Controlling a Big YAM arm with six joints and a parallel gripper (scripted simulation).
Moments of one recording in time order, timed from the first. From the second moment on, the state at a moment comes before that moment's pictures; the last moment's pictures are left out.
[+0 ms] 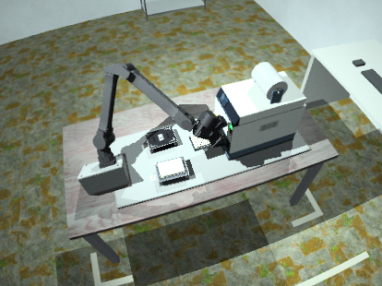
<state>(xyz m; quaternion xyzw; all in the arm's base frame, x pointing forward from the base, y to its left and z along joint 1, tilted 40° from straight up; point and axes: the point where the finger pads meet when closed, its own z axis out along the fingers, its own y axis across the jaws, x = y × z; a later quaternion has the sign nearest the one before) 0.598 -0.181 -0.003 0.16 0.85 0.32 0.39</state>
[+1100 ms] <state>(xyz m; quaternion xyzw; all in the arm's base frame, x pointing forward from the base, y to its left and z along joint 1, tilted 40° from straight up) 0.603 -0.181 -0.002 0.16 0.85 0.32 0.39</state>
